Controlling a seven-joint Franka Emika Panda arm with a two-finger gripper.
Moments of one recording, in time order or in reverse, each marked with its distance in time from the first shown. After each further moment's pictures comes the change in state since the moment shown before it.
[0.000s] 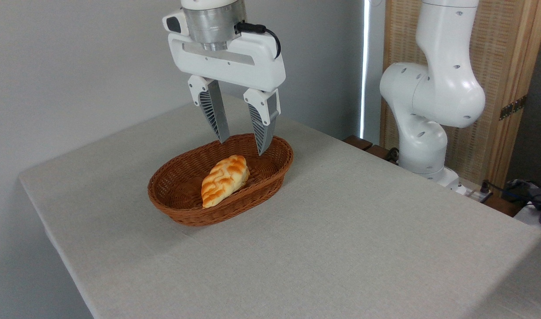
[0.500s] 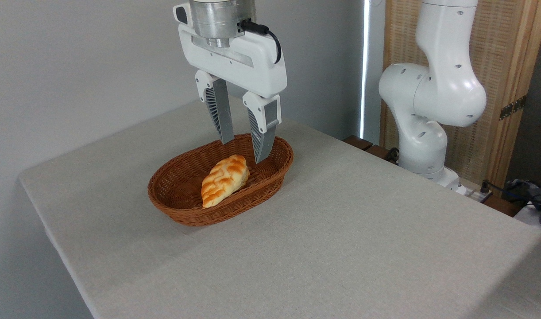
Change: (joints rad) arm 0.065 -0.005 0.005 0.020 0.001 0.029 0.301
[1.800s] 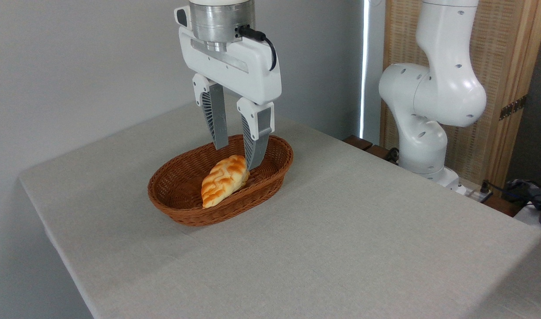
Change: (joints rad) arm 0.001 -0.012 0.000 -0.042 0.000 0.094 0.053
